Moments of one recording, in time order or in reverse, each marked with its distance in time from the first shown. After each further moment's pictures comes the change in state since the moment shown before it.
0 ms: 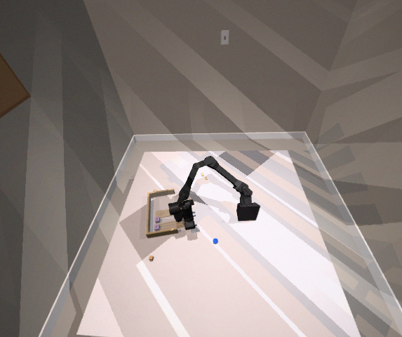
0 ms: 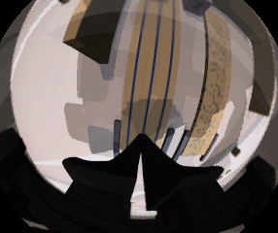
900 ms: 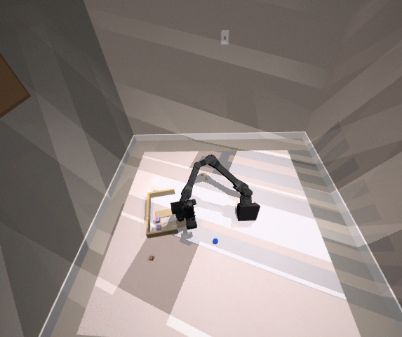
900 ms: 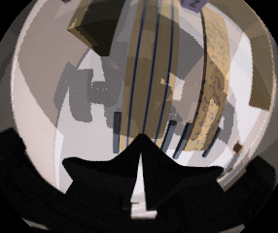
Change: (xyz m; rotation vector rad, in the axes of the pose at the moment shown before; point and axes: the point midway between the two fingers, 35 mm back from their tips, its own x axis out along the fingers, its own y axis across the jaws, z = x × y) arm 0.000 0.000 -0.012 0.003 -0.011 -0.001
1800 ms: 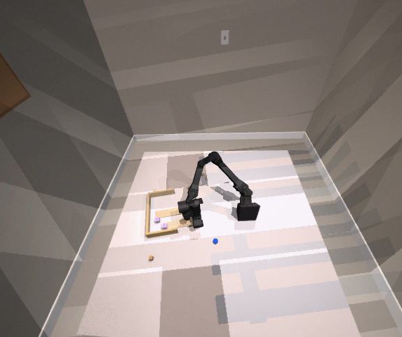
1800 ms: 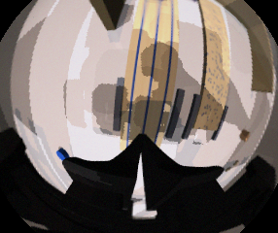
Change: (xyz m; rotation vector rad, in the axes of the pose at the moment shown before) arm 0.000 0.001 -0.040 -0.002 -0.003 -0.001
